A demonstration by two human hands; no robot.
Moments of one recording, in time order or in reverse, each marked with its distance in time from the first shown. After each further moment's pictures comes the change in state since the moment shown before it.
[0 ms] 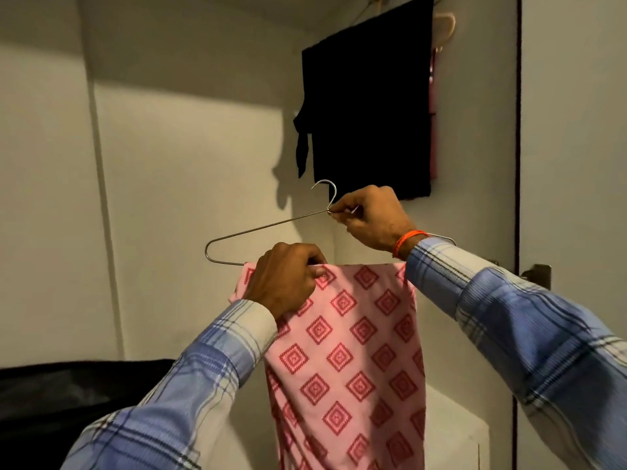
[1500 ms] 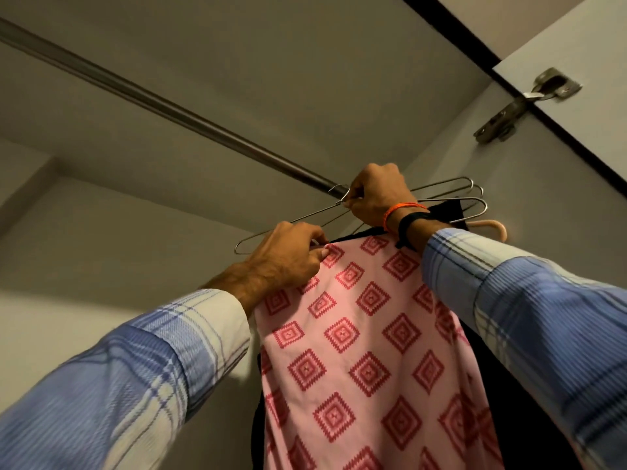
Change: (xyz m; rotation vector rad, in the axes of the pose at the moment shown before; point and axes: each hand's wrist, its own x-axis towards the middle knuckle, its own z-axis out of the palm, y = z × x) left_hand 0.424 0.015 -0.125 0.154 0.512 0.295; right_hand 0.423 0.096 -0.129 -0.344 0.645 -0.175
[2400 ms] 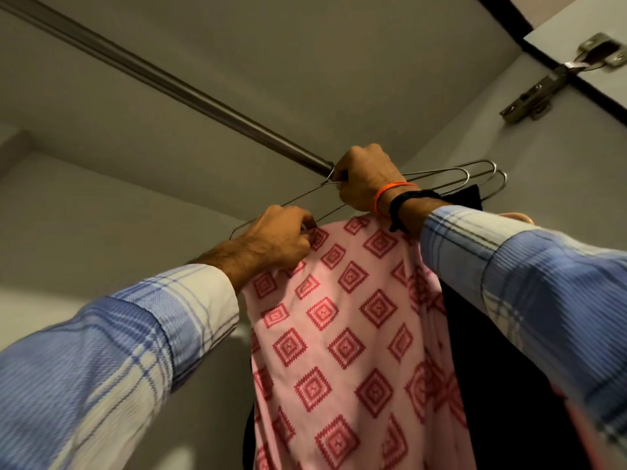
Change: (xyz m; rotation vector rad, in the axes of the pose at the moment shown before) left_hand 0.041 -0.034 0.018 0.076 0.006 -0.065; right_hand 0.019 -0.011 0.020 -0.113 -0.058 -0.079
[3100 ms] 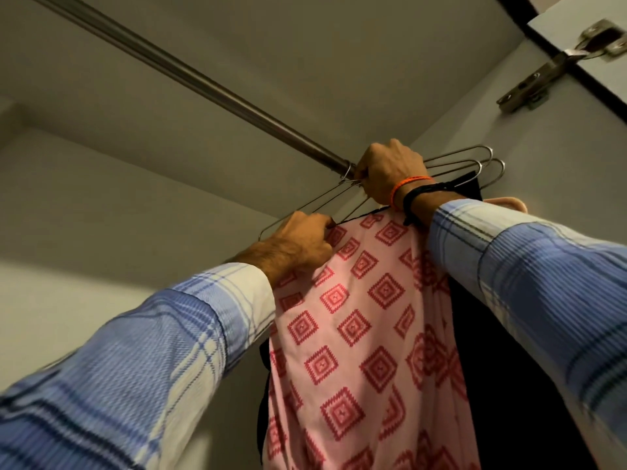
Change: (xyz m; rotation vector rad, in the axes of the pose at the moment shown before) left_hand 0.001 0.032 0.041 -0.082 -0.134 -0.056; right_hand -0.010 0.037 -0.002 -0.237 -0.027 -0.019
